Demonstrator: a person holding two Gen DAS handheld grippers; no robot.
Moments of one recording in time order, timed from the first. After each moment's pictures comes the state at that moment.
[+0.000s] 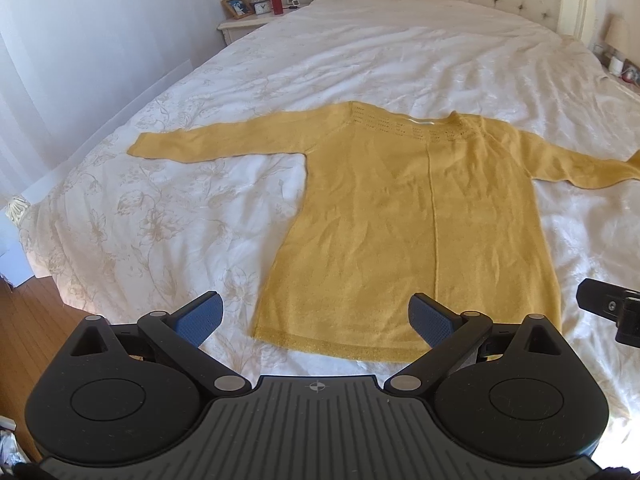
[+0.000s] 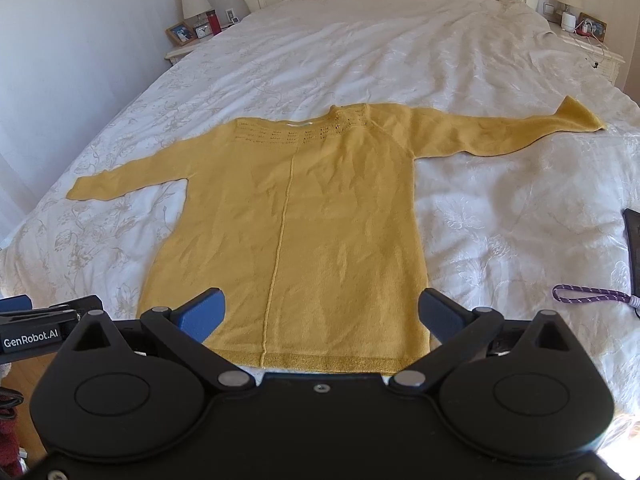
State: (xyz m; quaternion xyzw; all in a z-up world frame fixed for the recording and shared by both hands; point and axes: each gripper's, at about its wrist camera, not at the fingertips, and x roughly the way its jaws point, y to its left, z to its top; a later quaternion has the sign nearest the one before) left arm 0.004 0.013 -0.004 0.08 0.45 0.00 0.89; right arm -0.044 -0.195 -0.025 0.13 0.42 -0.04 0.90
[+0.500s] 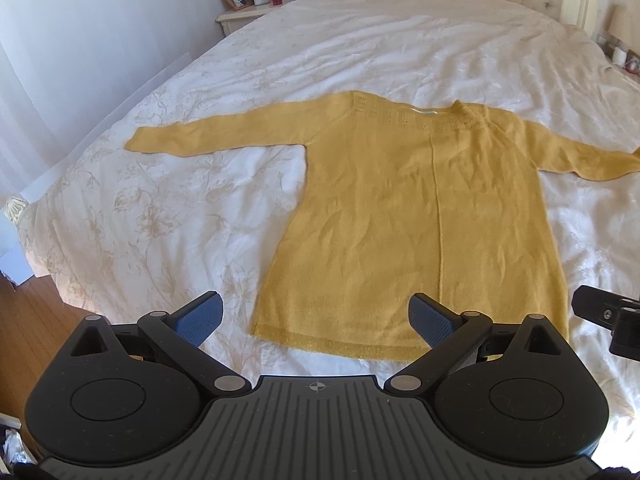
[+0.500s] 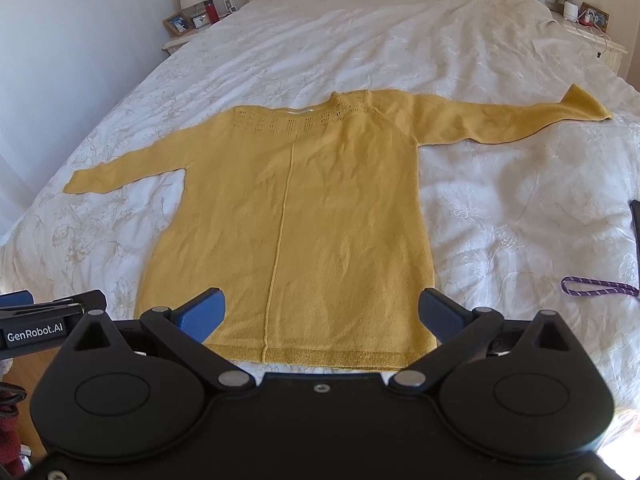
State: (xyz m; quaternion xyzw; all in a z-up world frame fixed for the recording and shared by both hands) left arm 0.013 0.012 -0.011 0.08 0.47 0.00 0.88; right arm -0.035 -0.192 -0.033 0.13 0.44 -0.03 0.89
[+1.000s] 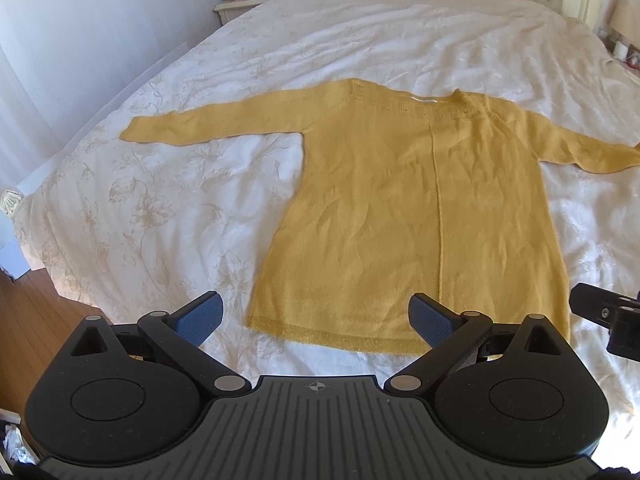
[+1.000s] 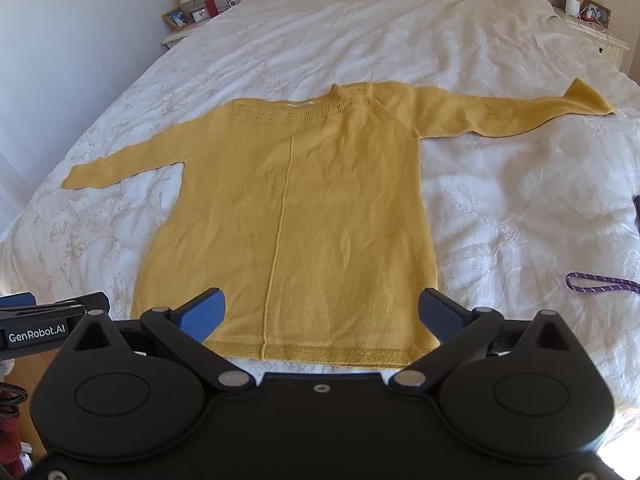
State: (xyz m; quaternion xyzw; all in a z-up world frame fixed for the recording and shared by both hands) left arm 0.018 0.011 -0.017 0.08 0.48 0.00 0.87; right arm -0.033 -0.191 -0.039 0.13 0.45 -0.03 0.88
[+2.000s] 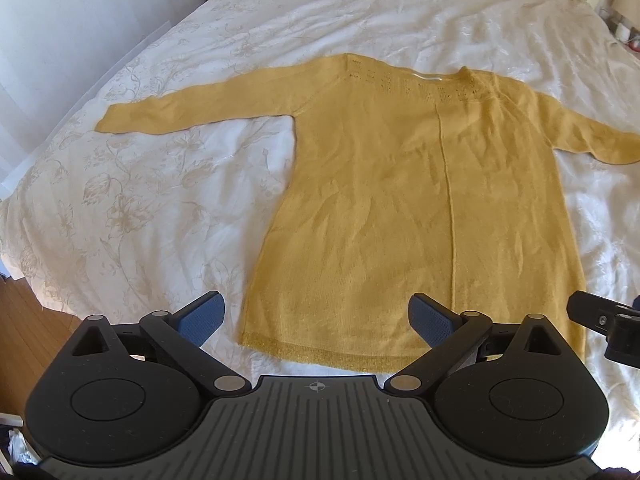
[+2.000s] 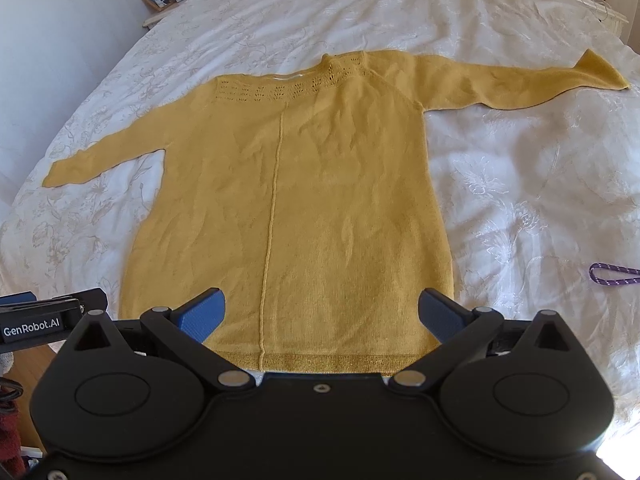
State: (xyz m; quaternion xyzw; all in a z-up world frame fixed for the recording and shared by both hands) left arm 0.072 0.012 -0.044 0.09 0.52 -0.01 0.85; right arm 0.010 -0.191 -0.067 0.15 0.49 -0.04 0.86
